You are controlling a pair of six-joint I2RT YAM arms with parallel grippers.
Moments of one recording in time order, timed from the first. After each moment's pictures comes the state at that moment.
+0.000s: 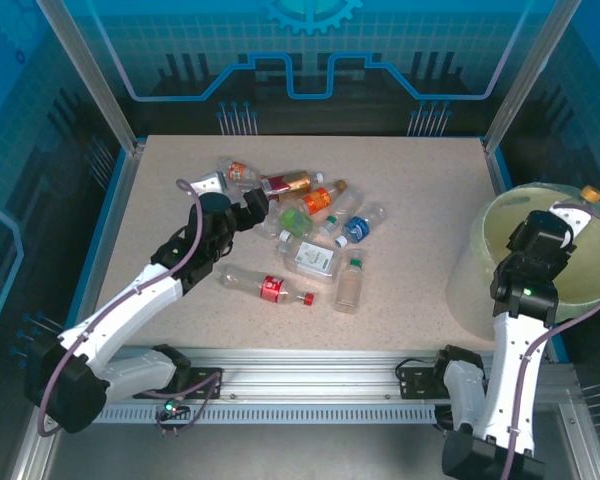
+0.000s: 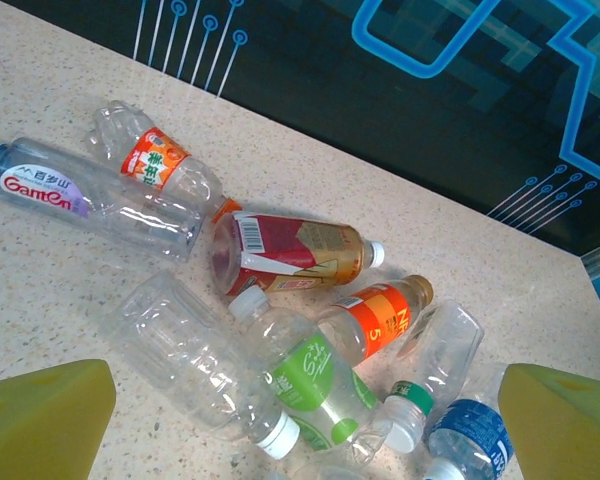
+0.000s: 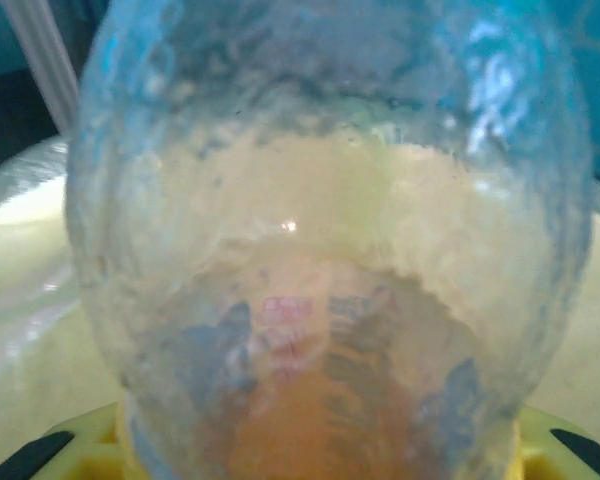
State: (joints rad) left arm -0.48 1.12 0.86 -0.17 -0.33 -0.67; right arm -0.40 0.73 0.92 -0.60 0.48 0.16
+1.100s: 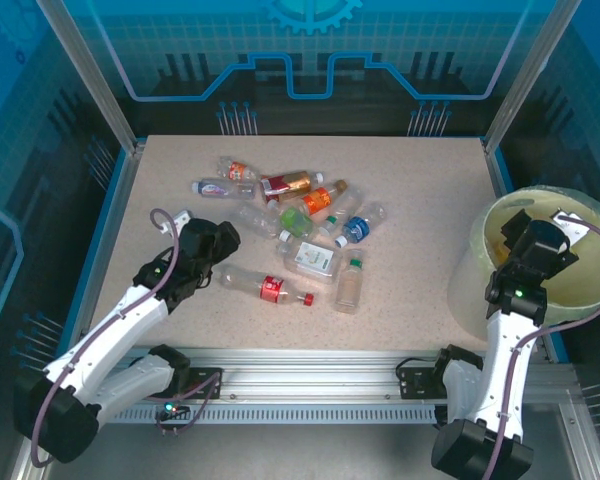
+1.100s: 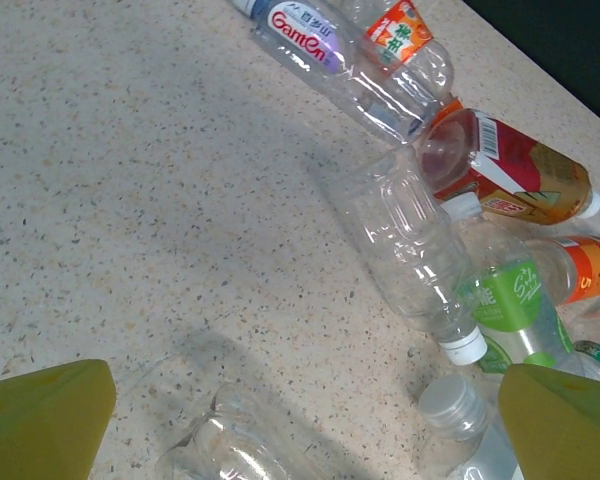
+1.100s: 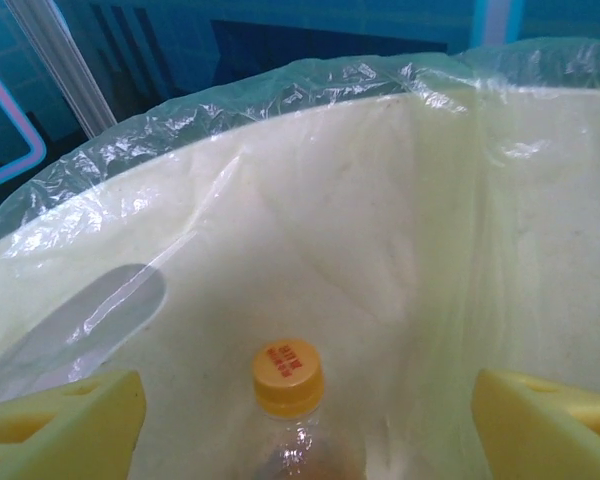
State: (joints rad) left arm -0.41 0.95 0.74 -0.55 -0.39 -0.93; right arm -0.47 0.73 0.75 -0.34 0.33 0.28
